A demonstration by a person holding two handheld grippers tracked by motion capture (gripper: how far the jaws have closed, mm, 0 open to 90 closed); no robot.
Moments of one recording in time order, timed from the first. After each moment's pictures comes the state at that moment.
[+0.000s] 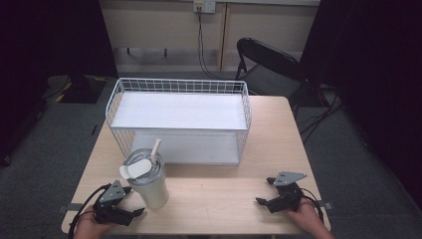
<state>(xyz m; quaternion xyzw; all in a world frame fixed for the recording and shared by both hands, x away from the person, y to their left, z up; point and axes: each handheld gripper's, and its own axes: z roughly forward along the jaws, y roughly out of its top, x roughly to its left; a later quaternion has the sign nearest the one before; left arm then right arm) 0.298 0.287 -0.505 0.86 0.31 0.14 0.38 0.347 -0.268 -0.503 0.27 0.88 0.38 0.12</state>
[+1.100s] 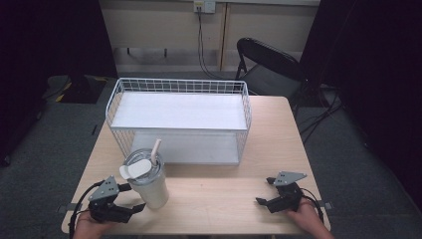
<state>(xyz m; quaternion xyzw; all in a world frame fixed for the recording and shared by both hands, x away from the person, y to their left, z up) 0.288 0.283 -0.467 0.83 0.30 0.12 0.45 0.347 -0.268 -0.503 0.27 0.88 0.38 0.12</state>
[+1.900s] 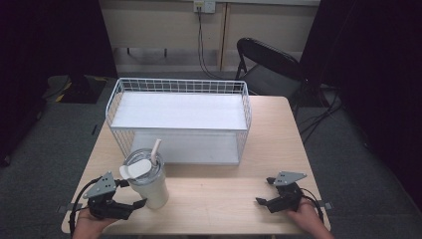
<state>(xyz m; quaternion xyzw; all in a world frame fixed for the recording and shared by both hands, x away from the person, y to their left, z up) 0.289 0.280 -0.450 0.81 0.29 0.13 0.49 0.347 -0.268 -0.503 0.27 0.88 0.38 0.12</state>
